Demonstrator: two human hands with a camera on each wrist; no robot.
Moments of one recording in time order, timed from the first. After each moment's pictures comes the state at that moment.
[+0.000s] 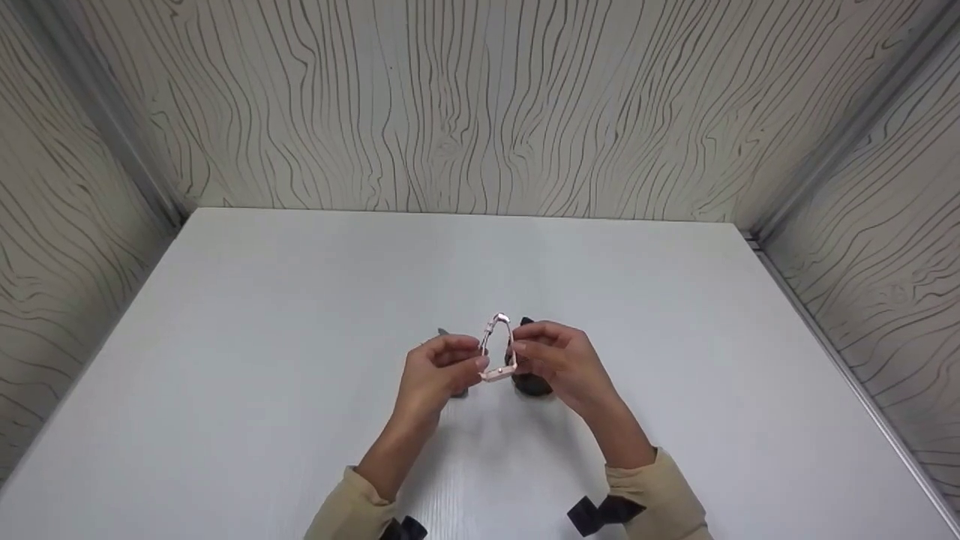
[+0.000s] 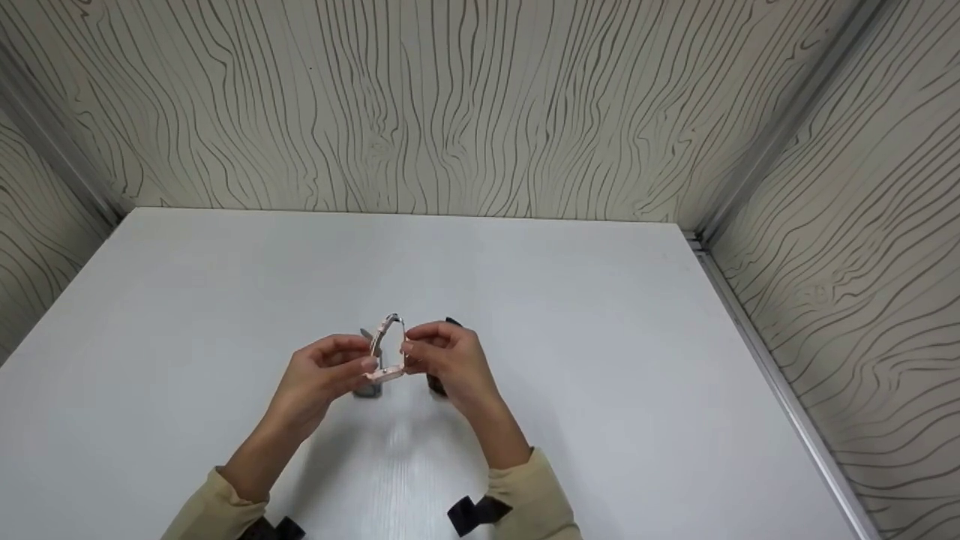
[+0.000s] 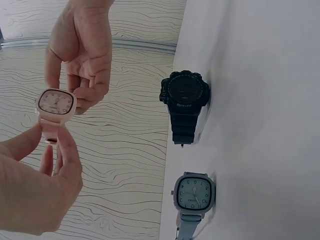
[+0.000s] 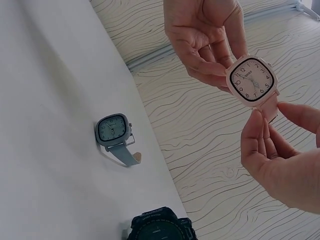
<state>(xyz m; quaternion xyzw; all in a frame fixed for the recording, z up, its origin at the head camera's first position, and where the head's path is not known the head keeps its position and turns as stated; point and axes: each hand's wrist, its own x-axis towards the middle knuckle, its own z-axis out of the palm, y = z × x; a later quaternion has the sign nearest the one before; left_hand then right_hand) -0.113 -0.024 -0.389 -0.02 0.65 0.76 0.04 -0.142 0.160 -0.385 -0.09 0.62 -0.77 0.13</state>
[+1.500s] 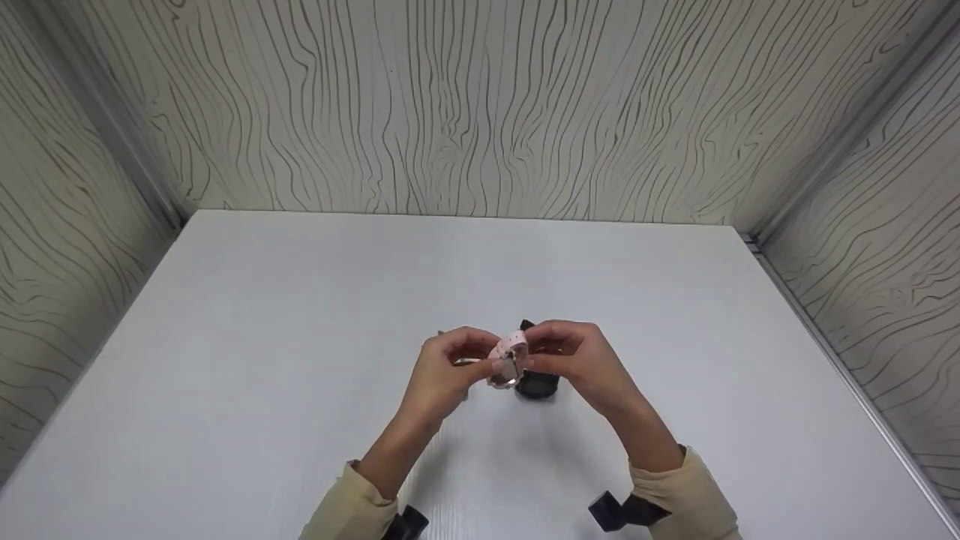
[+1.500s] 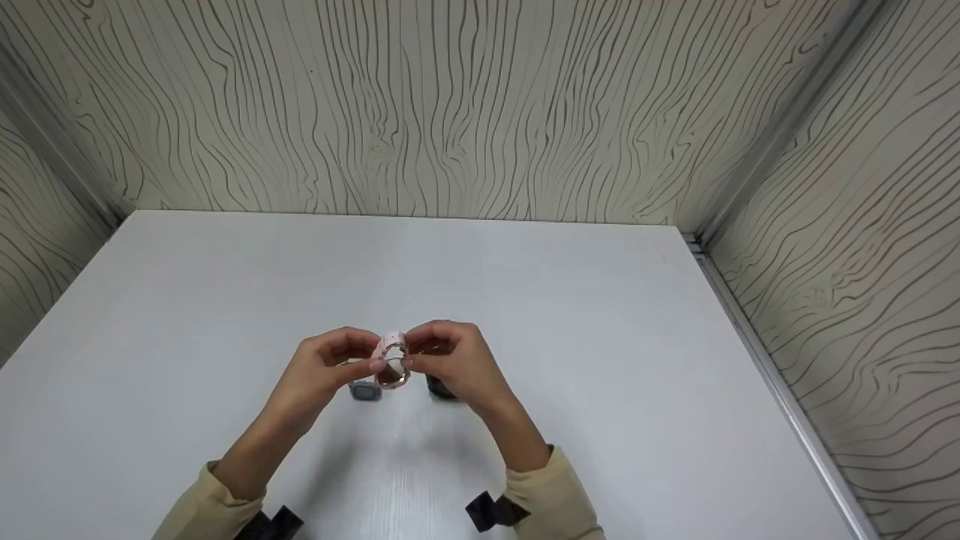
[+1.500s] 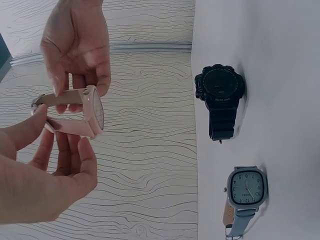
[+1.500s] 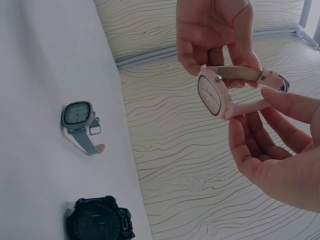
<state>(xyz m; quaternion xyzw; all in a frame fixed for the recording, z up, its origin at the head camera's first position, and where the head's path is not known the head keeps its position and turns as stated) -0.109 -0.022 -0.361 0.10 0.72 0.68 0.01 -0.134 0.173 -0.355 -0.23 0.72 -0.65 0.09</state>
